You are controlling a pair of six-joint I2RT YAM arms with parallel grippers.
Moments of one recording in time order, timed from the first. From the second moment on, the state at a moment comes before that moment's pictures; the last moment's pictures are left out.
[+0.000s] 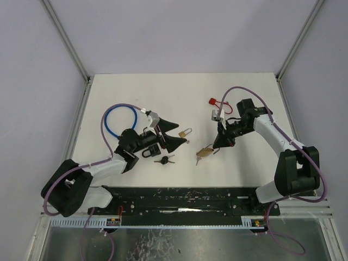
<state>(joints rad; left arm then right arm) -0.59 1.27 0.44 1.04 0.52 -0.37 0.19 1.49 1.08 -0.99 -0.96 -1.00</state>
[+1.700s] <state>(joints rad) -0.97 1.94 0.35 1.51 0.22 -0.11 0.45 1.49 1.05 -0.89 -0.92 -0.93</state>
